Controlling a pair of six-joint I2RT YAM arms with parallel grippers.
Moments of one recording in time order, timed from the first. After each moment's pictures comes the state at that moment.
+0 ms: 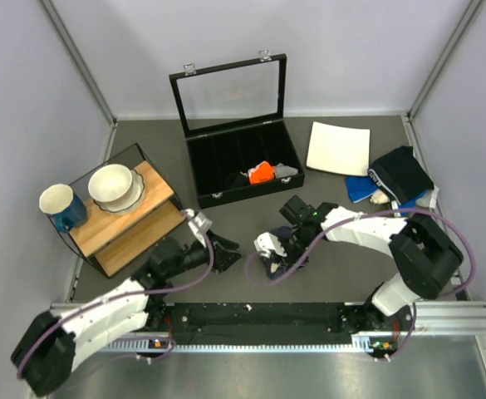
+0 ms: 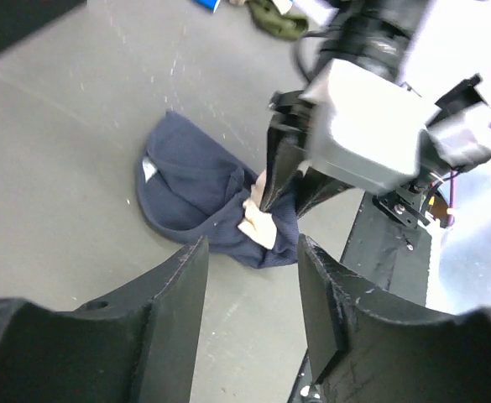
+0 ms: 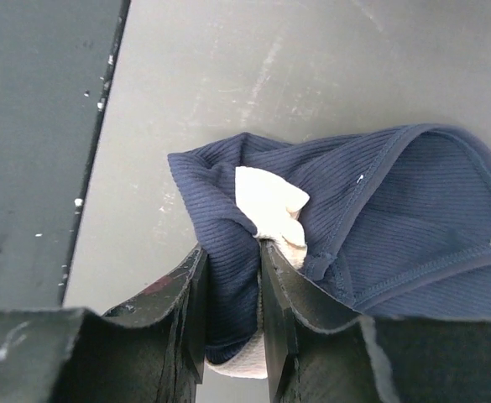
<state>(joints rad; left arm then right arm) -0.70 0.80 0.12 0.56 0.42 -0.50 0.81 1.51 0.82 -0.62 -0.59 -1.00</state>
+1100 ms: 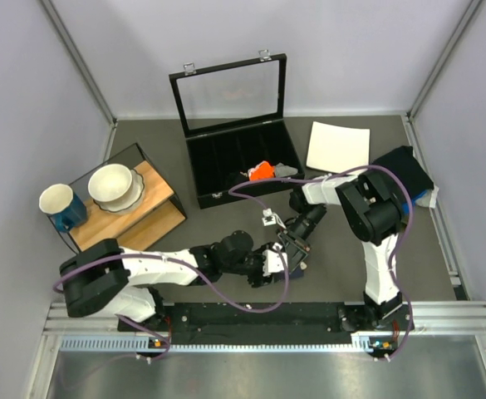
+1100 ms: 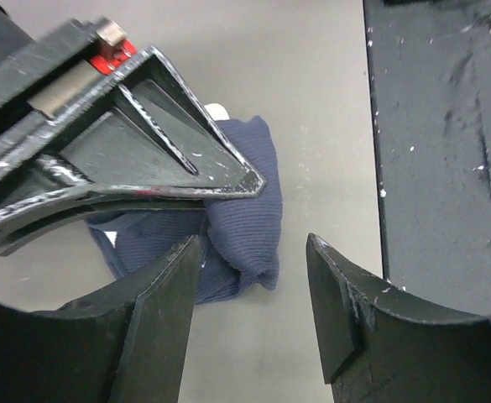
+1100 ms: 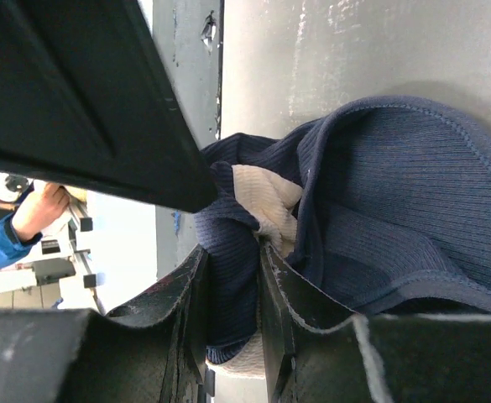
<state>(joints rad) -1.13 1.35 0.52 0.34 0.33 0.31 0.54 2.07 1.19 -1.25 -1.04 -1.05</state>
